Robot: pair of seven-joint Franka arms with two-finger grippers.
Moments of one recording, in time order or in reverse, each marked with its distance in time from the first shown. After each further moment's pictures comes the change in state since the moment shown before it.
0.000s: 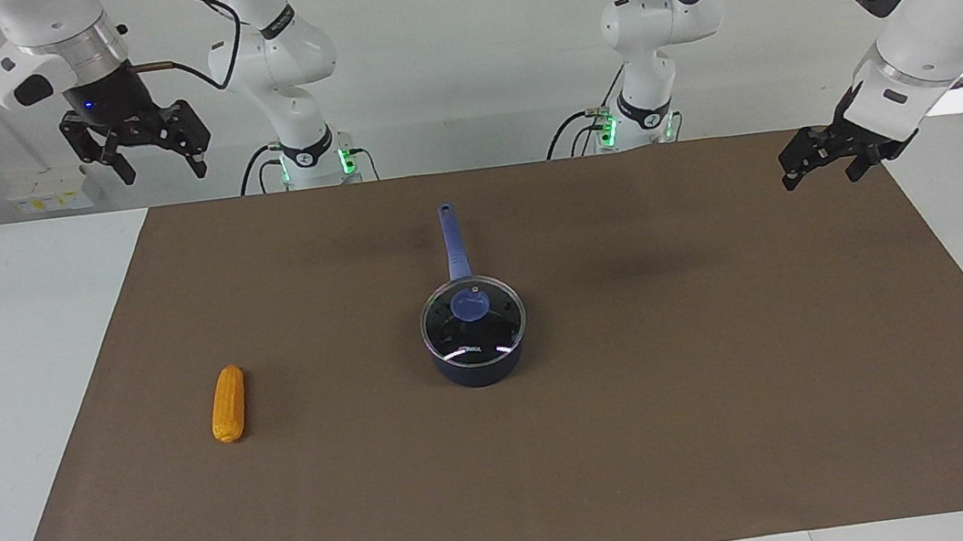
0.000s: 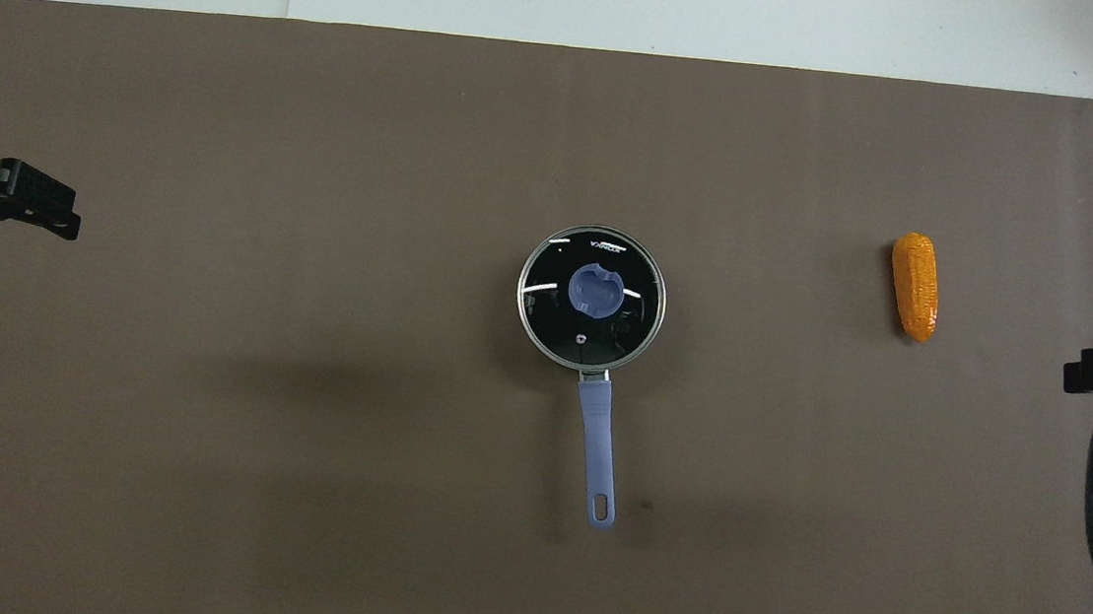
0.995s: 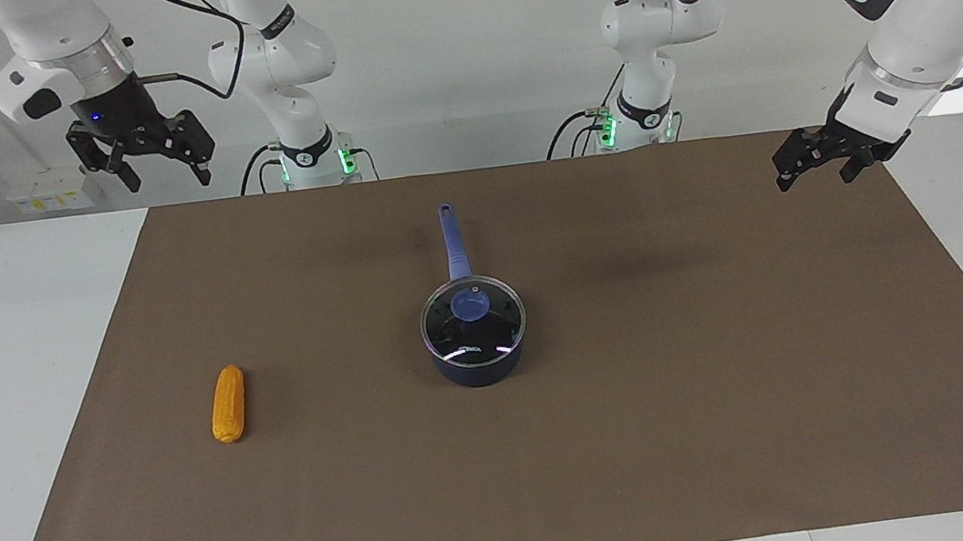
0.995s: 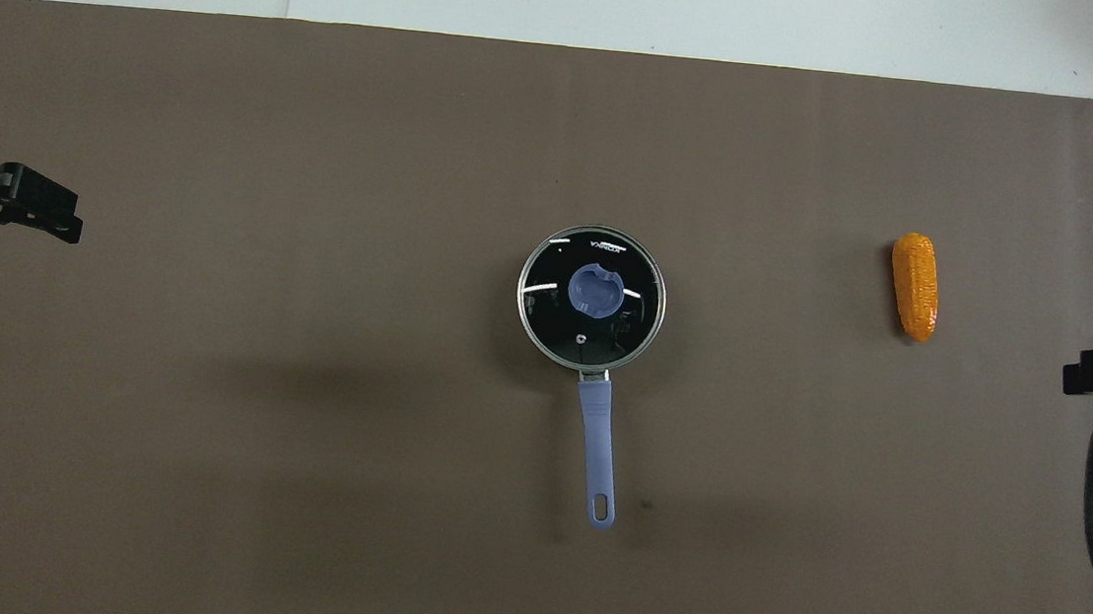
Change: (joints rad) left arm -0.014 -0.024 -0.001 -0.053 0.000 0.027 0.000; right arm 0.000 0.005 0.000 -0.077 0.000 0.099 -0.015
